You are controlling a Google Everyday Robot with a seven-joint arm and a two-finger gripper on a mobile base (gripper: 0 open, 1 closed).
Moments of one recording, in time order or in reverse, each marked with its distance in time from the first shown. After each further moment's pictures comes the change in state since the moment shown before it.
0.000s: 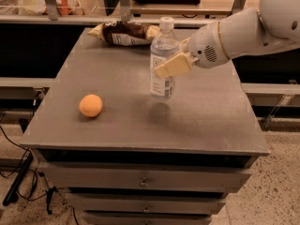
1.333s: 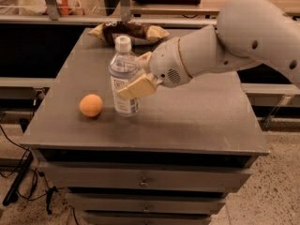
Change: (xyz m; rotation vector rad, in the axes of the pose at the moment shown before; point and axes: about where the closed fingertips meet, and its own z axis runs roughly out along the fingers) arm -0.024 0.088 0.060 -0.147 -0.059 -0.211
